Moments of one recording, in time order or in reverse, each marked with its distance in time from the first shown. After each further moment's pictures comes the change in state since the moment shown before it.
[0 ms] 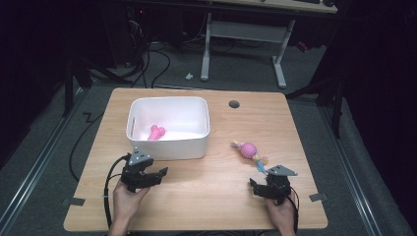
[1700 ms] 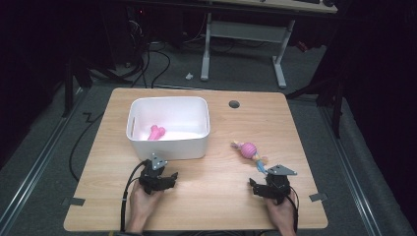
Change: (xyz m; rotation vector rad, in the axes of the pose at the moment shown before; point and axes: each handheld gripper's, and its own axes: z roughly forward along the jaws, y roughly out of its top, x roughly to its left) left arm -0.014 -0.023 0.063 0.072 0.095 0.043; right arm 0.000 0.001 0.001 0.001 0.006 -0.003
